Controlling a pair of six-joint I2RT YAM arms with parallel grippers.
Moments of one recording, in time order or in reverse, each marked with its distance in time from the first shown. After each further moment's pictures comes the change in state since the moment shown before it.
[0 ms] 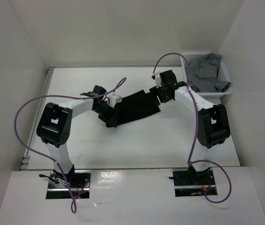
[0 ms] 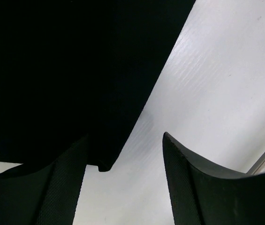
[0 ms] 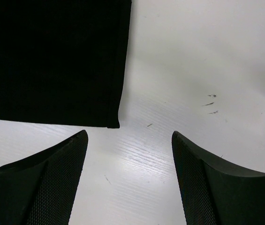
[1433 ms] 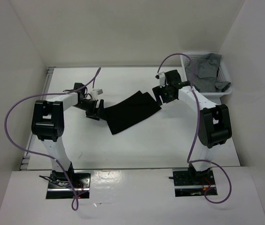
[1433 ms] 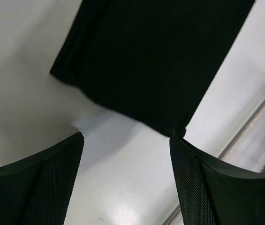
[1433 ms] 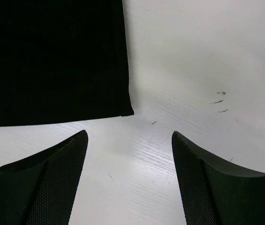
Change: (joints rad) left arm 0.264 0.057 0.043 -0.081 0.171 -0.105; right arm -0.064 -0.008 -0.015 0.000 -0.112 0.015
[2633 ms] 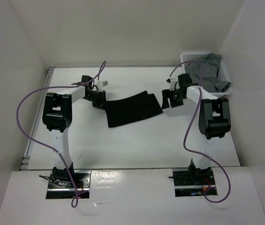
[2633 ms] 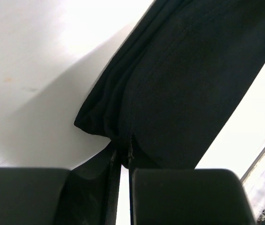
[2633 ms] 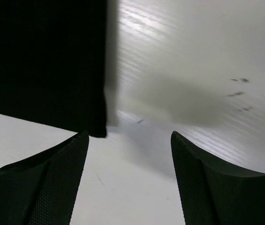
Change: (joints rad) left arm -0.041 0.245 0.282 0.083 -0.015 -0.097; right arm -0.192 0.129 -0.021 0.003 -0.273 0.014
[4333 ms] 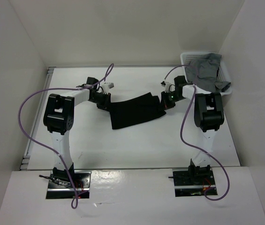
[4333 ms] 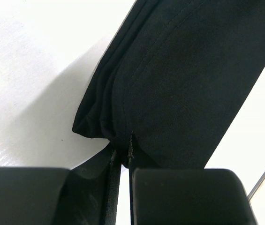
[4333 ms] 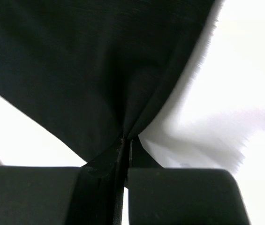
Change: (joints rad) left arm -0.080 -0.053 -0.082 0.090 -0.028 0.049; right arm 0.007 0.184 0.085 -0.027 -0.302 -0.015
